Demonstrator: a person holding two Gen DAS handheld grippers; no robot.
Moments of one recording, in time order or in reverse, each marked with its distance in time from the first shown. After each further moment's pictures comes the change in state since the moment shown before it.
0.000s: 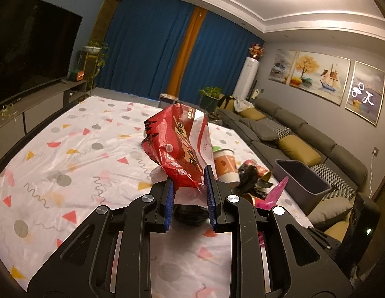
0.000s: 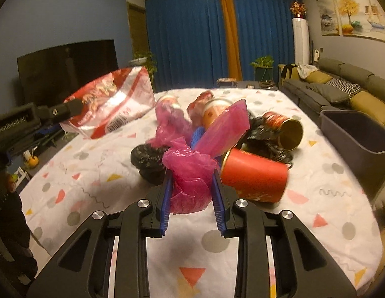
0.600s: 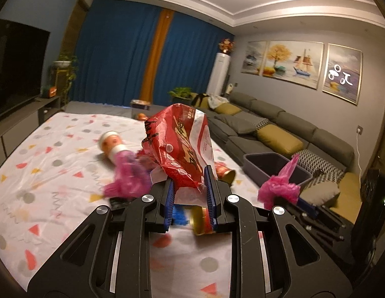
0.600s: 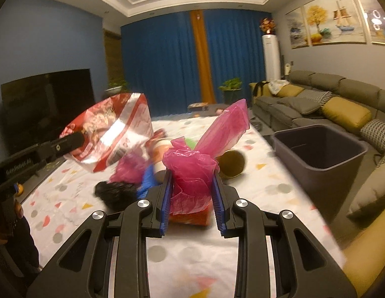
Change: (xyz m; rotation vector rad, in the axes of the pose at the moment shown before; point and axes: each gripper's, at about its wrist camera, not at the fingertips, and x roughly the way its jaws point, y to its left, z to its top) left arm 0.022 -0.078 0.000 0.124 0.000 -0.130; right arm -0.056 -0.070 0.022 0.073 -0.151 -0.145
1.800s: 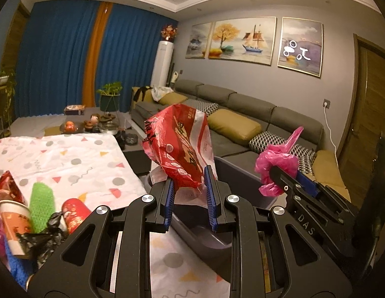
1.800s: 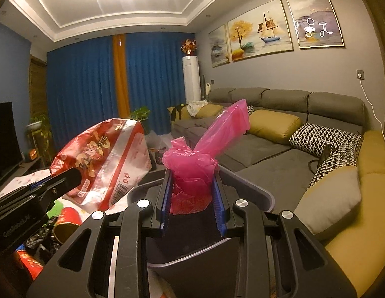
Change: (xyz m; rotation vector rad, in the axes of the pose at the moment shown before) left arm 0.214 -0.212 0.014 0.150 0.052 -0.266; right arm 0.038 -0.202 0.048 0.117 -0.148 -0.425
